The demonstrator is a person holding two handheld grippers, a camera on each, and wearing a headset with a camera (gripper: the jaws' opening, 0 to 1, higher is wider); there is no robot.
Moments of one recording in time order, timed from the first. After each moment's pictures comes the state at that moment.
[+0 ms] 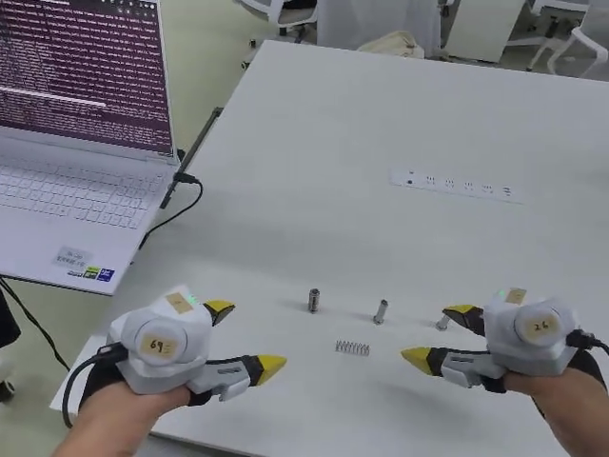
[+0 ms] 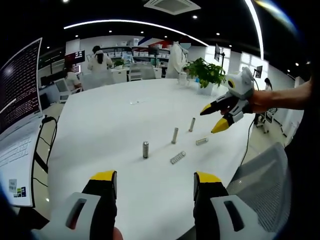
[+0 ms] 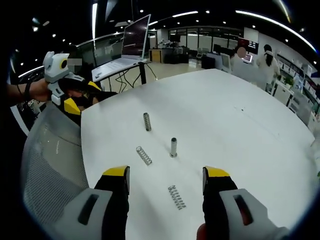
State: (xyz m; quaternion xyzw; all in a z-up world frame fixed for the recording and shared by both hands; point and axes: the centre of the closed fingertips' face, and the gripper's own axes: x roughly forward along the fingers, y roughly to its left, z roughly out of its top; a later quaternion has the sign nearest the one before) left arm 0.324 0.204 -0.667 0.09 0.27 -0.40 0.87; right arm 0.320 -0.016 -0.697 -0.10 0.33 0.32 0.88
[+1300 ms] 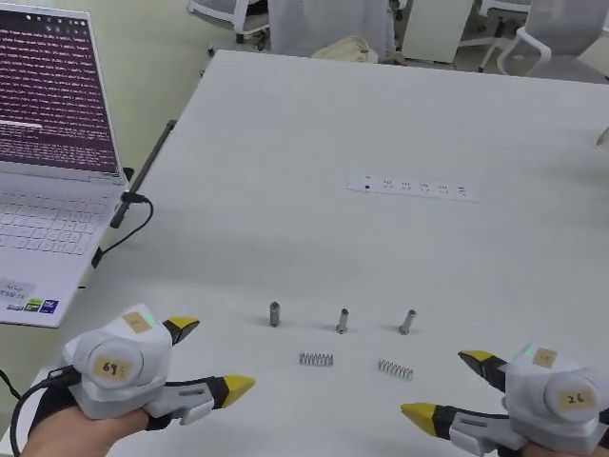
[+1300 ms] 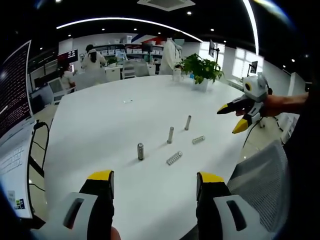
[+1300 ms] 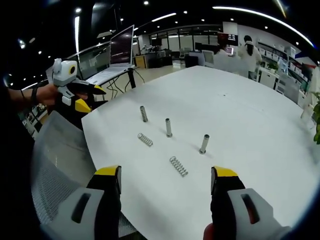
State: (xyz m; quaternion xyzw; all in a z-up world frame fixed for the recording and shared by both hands) left arm 0.328 0.190 -0.668 0.11 0.28 -0.42 0.86; right arm 0.264 -0.052 -0.693 -0.04 0.33 0.27 0.90
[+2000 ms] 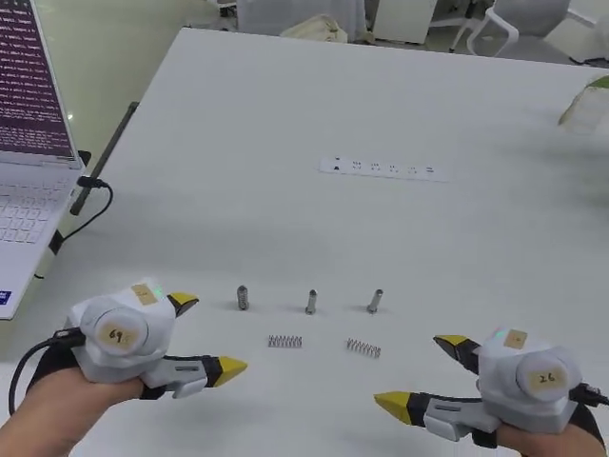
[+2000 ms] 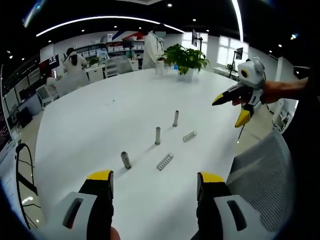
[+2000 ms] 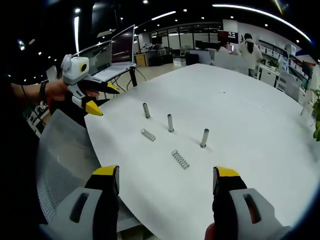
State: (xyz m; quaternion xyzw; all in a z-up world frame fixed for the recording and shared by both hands) left arm 0.331 0.146 -0.681 0.16 0.28 -0.48 0.82; right arm 0.246 -0.058 -0.690 -0.04 0.35 0.27 0.90
